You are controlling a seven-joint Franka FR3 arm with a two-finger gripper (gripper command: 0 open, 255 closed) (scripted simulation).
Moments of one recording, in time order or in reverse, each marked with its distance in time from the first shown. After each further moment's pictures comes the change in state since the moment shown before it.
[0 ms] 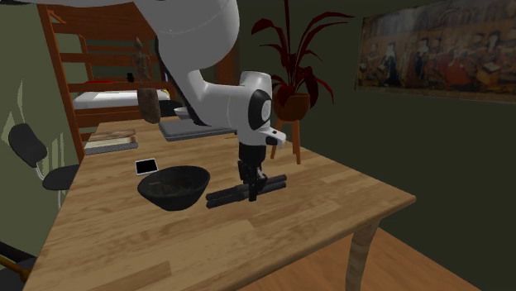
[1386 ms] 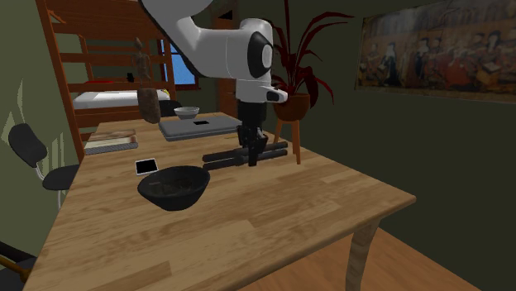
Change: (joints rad) arm -0.005 -0.111 0.003 0.147 0.013 -0.257 0.000
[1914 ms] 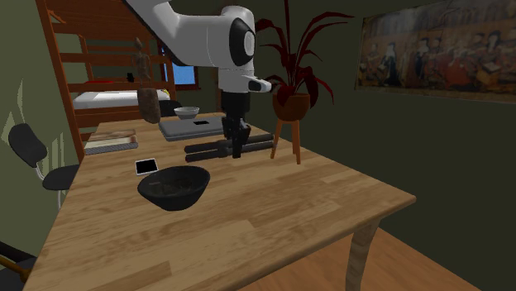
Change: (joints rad) arm 0.038 -0.047 0.032 0.001 0.005 -0.044 0.069
